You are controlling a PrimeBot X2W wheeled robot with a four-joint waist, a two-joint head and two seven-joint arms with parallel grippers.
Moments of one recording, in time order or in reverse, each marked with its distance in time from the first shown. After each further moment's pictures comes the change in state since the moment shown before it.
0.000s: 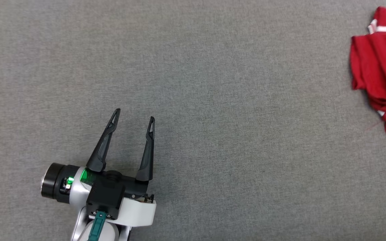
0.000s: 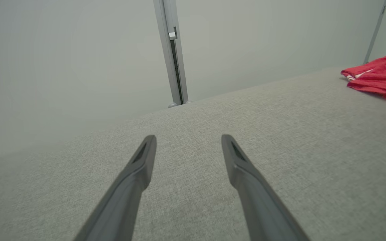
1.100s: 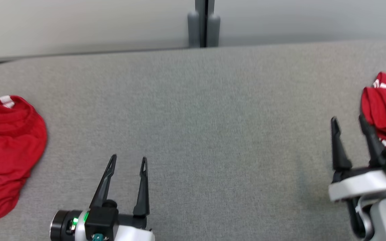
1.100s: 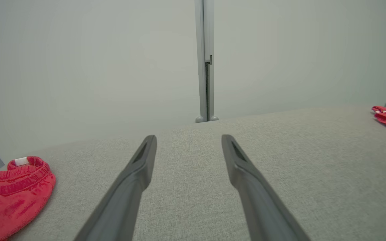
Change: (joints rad) left arm 0.159 -0.043 0.018 0.089 -0.116 0.041 0.000; right arm 0.468 0.583 -0.189 -0.470 -0.453 0.000 -0.140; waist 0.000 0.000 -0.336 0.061
